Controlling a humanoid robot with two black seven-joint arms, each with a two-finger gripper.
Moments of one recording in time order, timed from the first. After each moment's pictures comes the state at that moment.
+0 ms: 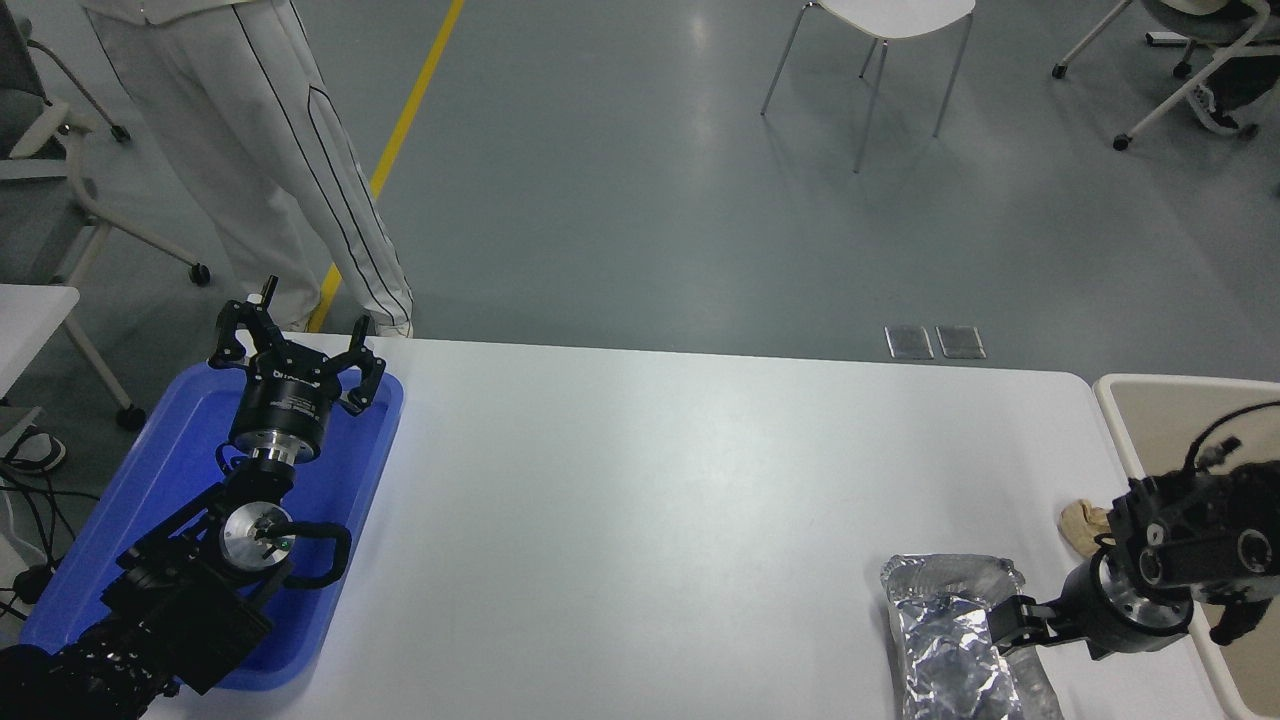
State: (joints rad) left arm -0.62 0.18 -0.87 -0.41 -0.09 -0.57 -0.51; right arm 1.30 -0.50 -1.13 1.24 -0.52 0.21 -0.01
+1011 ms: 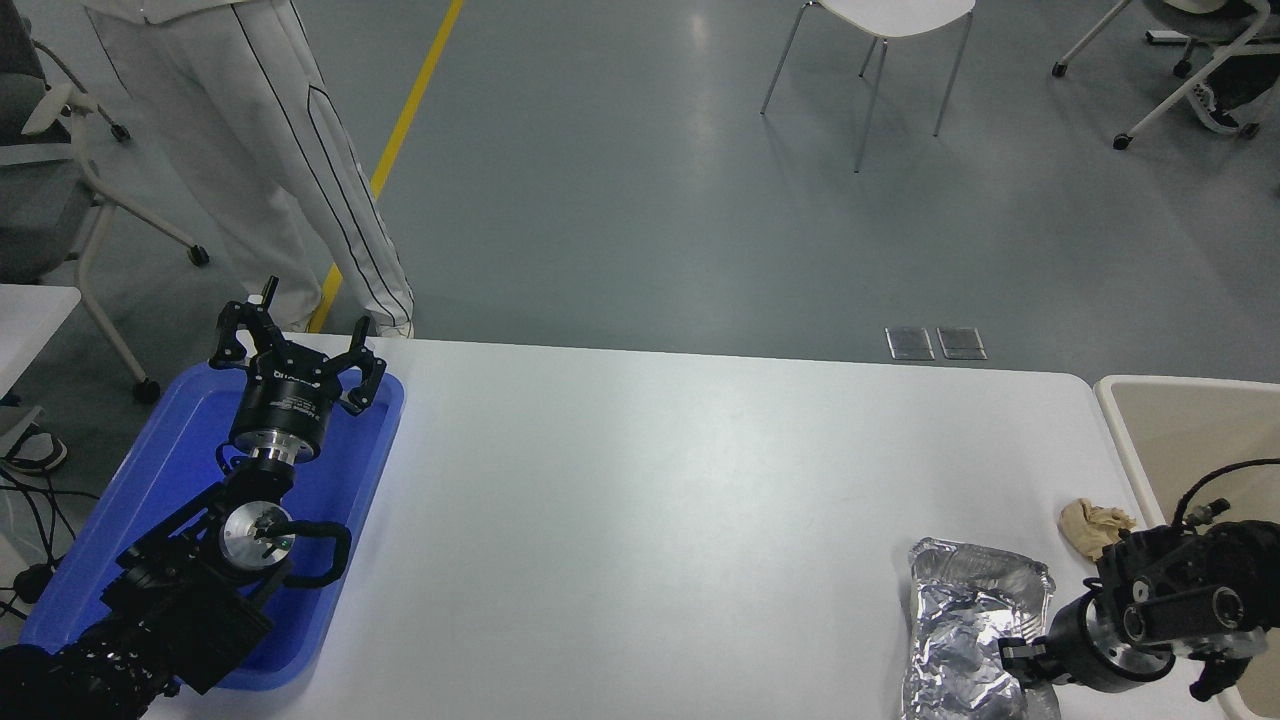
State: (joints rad) left arm -0.62 0.18 -0.87 -0.41 -0.09 -0.57 -0.51; right arm 1.22 -0.50 -1.09 1.22 -0.51 0.12 -0.02
